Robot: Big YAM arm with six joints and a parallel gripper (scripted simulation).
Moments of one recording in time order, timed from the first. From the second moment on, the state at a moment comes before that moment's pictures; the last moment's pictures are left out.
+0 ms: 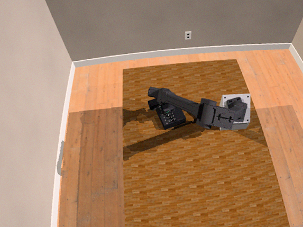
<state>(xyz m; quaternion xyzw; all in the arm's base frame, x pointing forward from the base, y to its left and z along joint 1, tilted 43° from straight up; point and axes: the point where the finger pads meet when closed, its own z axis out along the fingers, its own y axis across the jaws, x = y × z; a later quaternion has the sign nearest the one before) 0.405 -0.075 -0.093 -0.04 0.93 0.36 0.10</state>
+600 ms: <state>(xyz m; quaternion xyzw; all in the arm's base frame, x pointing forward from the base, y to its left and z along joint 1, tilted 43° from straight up) 0.405 -0.075 -0.093 -0.04 0.93 0.36 0.10</state>
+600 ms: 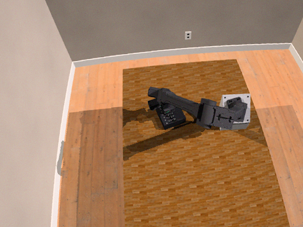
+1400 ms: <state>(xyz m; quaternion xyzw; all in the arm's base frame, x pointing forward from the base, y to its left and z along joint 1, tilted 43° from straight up) 0.402 -0.094 -0.073 -0.04 0.93 0.35 0.10</state>
